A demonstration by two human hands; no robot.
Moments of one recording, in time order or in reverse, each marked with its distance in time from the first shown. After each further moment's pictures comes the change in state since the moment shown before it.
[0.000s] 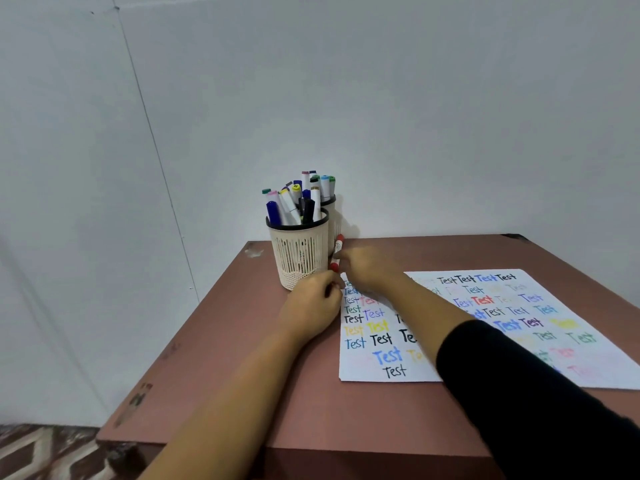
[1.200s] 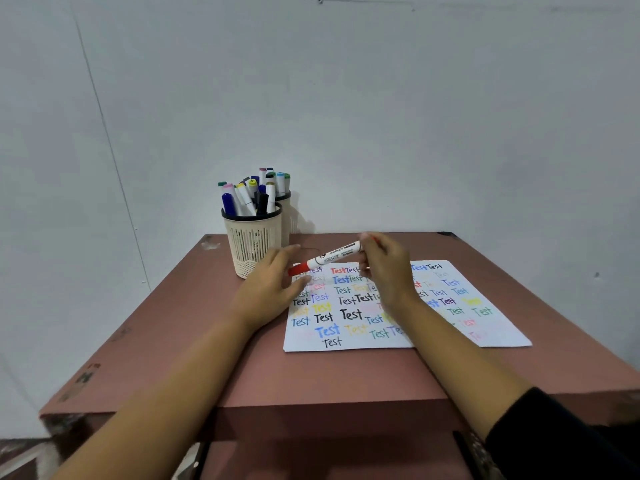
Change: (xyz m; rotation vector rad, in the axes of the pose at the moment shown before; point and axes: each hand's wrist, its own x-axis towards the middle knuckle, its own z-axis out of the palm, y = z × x) left_hand -0.011 0.007 -0.005 -0.048 0.008 0.168; right_hand -0.121 0.008 -0.054 1.133 0.563 0.238
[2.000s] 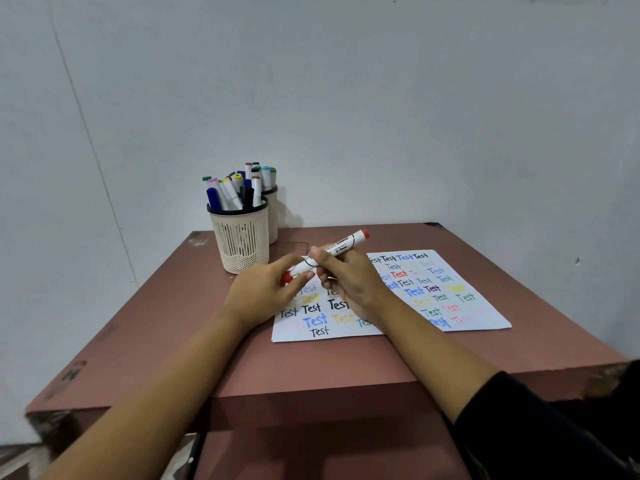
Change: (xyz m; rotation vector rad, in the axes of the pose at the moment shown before) left_hand -0.009 0.023 -0.001 0.173 0.001 0.049; right_hand -0.018 0.006 0.011 0.168 -0.379 0.192
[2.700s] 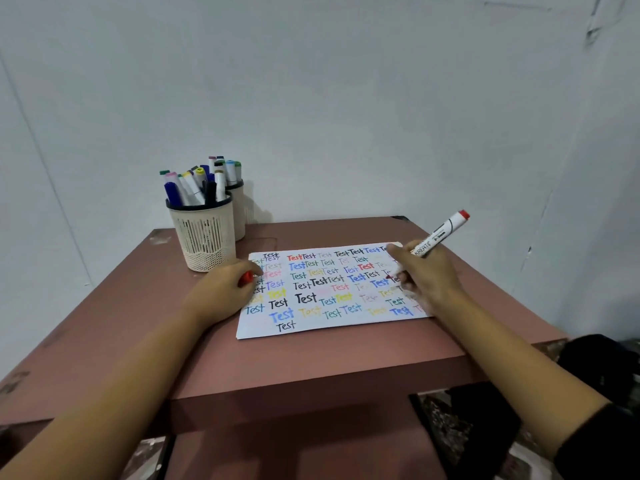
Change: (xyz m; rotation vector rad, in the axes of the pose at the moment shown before) left_hand 0.005 -0.018 0.007 -0.015 -0.226 -0.095; right_hand -0.058 -0.032 -0.106 -0.157 0.575 0.041
